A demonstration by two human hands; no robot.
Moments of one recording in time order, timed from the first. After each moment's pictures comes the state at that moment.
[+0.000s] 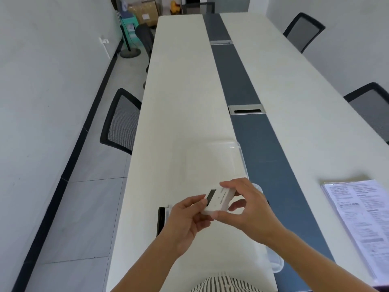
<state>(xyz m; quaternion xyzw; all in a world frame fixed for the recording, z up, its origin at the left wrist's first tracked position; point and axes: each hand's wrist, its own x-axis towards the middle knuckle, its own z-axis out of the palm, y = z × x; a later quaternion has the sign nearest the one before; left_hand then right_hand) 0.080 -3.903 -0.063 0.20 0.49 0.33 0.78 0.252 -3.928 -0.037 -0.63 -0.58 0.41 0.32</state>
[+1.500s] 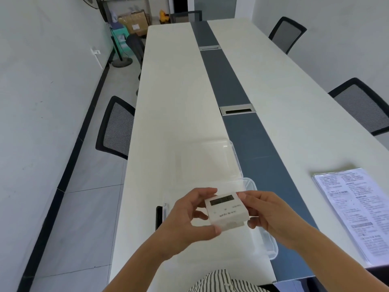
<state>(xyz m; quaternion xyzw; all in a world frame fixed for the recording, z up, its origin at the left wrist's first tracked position) 0.067 -3.927 -0.031 0.60 0.39 0.23 0.66 0.287 -3.960 -0.027 -0.55 -0.32 0.67 0.38</state>
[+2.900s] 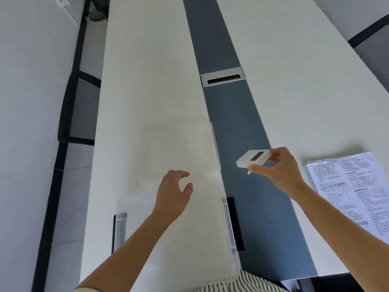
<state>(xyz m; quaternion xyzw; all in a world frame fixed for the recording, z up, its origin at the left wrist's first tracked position) 0.205 -3.828 -0.115 0.66 0.66 0.11 0.36 0.482 -3.849 -0.141 -0.77 -0.35 0.42 0.33</state>
